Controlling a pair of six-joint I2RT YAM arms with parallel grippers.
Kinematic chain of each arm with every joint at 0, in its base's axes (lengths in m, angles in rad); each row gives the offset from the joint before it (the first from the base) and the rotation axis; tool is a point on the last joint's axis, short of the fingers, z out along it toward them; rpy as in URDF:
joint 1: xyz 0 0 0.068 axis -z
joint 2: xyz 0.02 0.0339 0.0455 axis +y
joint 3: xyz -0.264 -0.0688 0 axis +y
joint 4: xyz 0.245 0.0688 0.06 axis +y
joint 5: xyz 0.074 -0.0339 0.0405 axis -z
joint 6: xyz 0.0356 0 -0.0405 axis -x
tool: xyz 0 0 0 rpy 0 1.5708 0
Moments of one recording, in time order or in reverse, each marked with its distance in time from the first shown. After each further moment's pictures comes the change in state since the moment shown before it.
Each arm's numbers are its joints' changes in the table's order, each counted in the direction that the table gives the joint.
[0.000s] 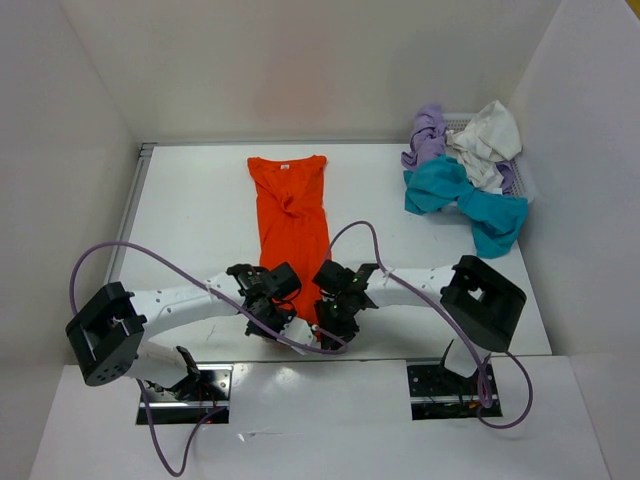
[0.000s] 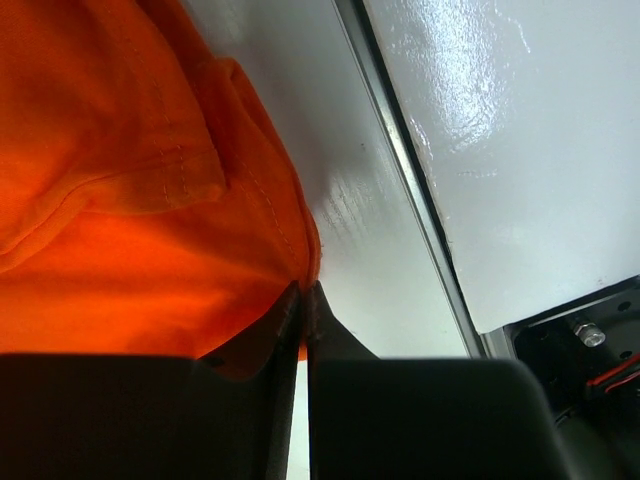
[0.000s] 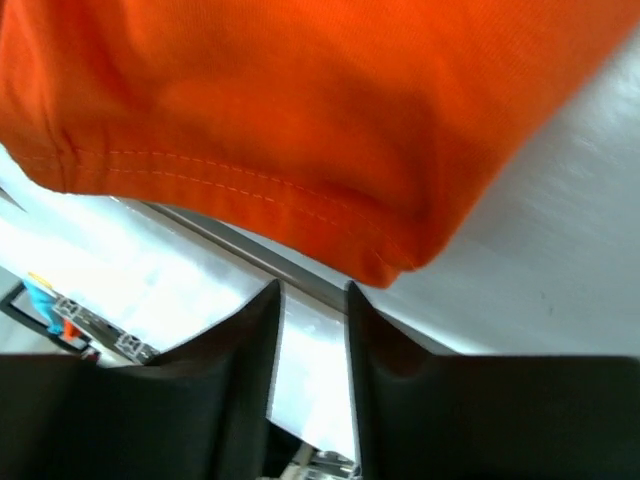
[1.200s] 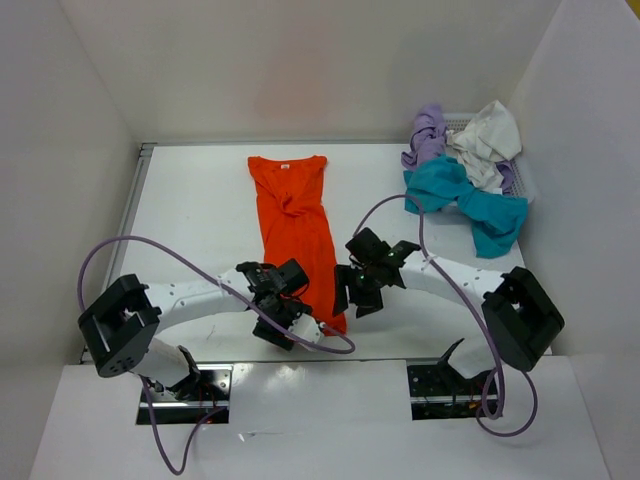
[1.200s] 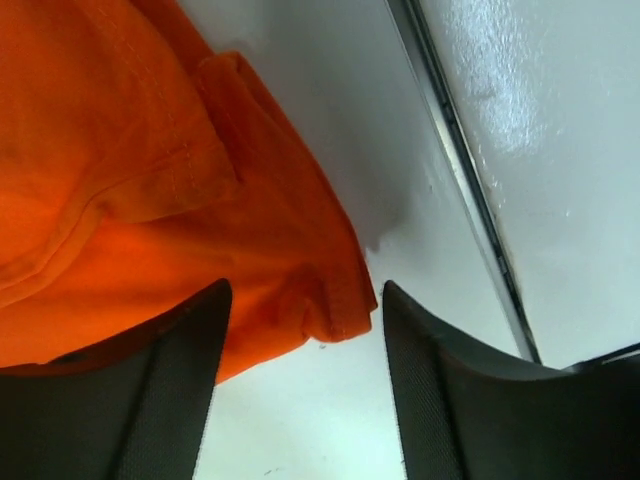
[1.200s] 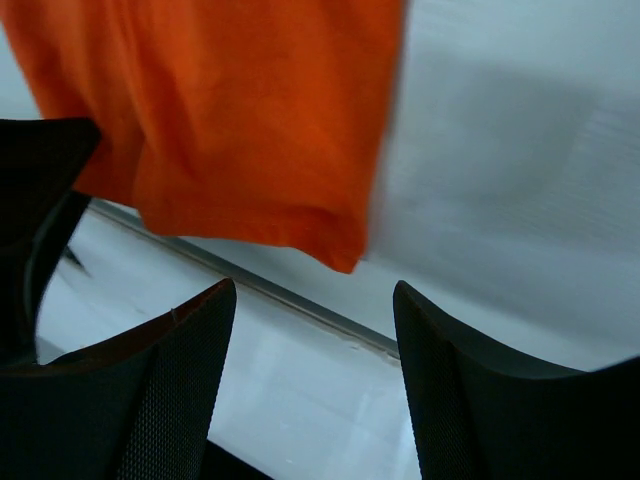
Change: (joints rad) left arm 0.000 0.073 -0.031 -0.097 0.006 -0.055; right arm 0.268 -0.194 -0.001 0.117 0.097 0.101
